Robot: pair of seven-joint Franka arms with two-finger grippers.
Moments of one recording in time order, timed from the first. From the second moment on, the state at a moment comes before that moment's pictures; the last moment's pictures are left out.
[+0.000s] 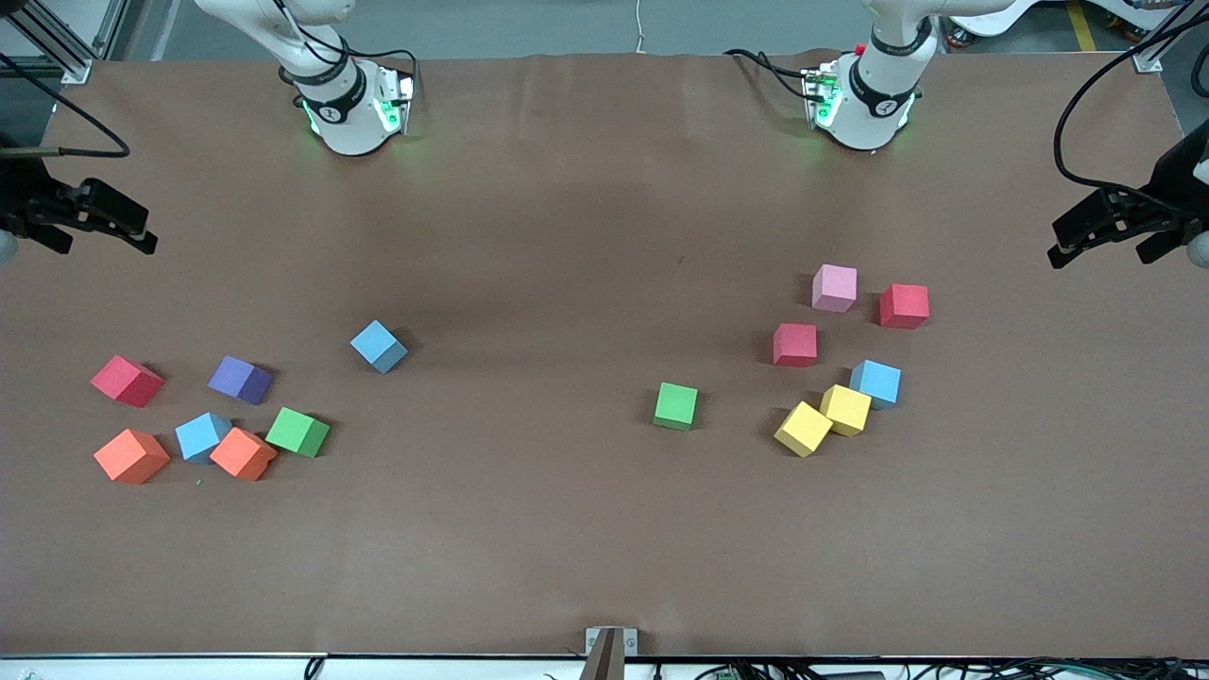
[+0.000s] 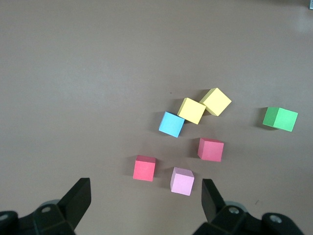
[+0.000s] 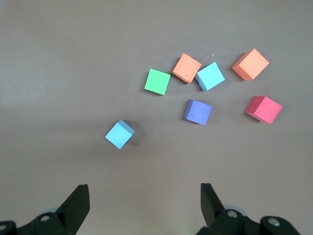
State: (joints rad) left arm -0.06 -0.01 0.01 -1.53 -0.01 1.61 -0.09; right arm -0.08 -0.01 0.07 -1.54 0.02 1.52 0.03
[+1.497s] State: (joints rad) left arm 0.01 0.06 0.01 -2.46 -0.01 2.45 -0.08; right arm 0.08 0.05 0.09 -2.24 0.07 2.32 0.59
